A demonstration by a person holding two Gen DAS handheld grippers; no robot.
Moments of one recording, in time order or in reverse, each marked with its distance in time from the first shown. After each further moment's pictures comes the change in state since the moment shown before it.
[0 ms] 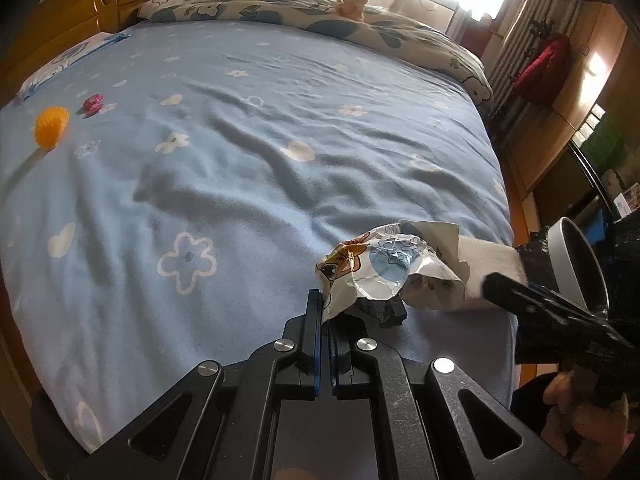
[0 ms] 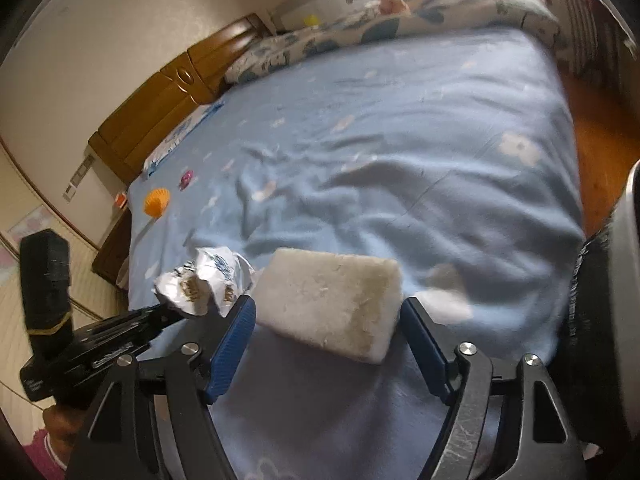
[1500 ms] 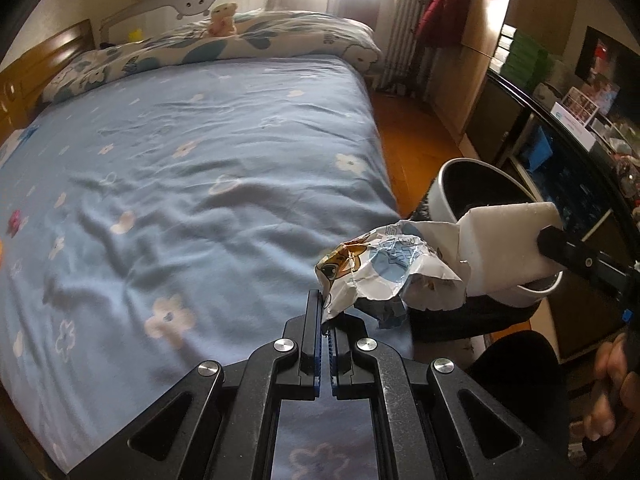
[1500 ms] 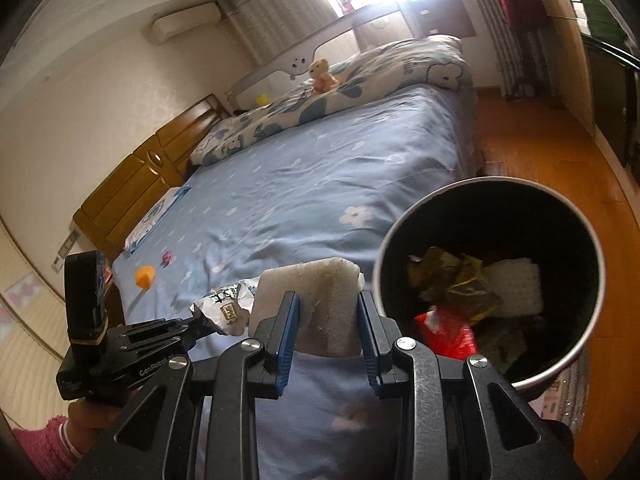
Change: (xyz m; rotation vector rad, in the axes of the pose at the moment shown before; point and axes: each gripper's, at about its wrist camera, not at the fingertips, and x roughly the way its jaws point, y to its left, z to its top) left arm -0.012 -0.155 -0.002 0.340 0.005 -0.112; right arm -0.165 -0.088 -0.028 0.142 -0.280 -0.090
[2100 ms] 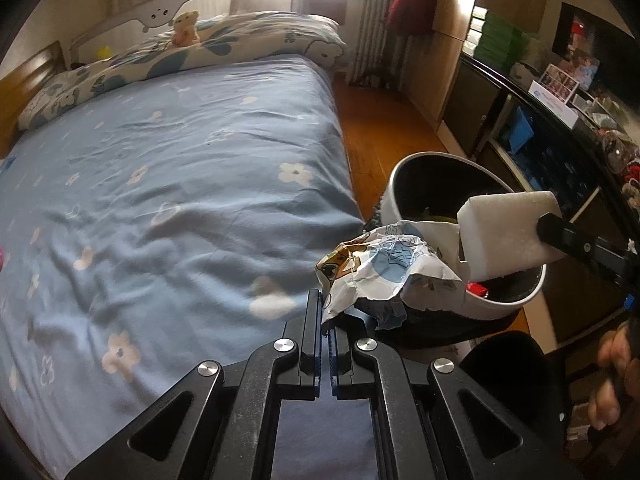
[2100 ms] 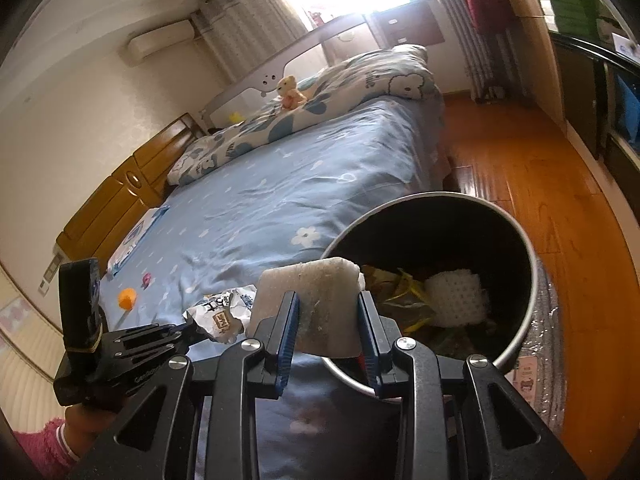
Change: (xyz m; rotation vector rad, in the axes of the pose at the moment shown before) left arm 0.022 -0.044 0.019 0.085 0.015 -0.036; right arm -0.029 -0.041 0.007 0.056 -0.043 -0.073
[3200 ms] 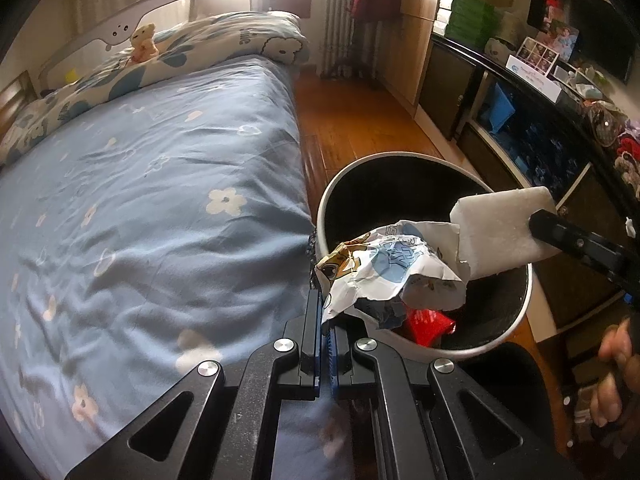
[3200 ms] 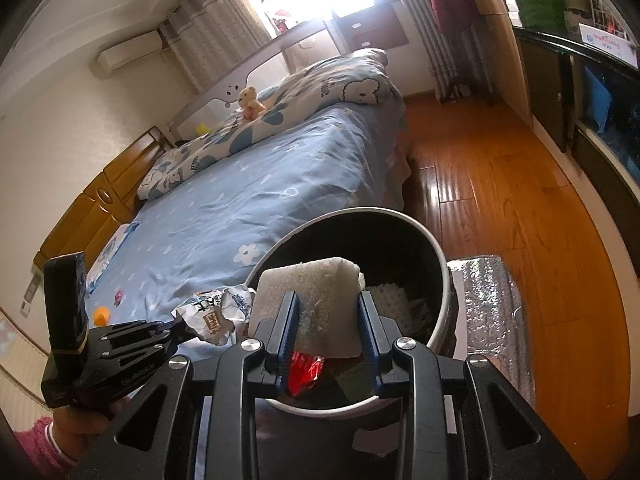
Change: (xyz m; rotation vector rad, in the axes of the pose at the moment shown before) left arm 0.039 -0.051 0.034 0.093 0.026 -0.023; right arm -0.016 -0.048 0.012 0.046 -0.014 -0.094
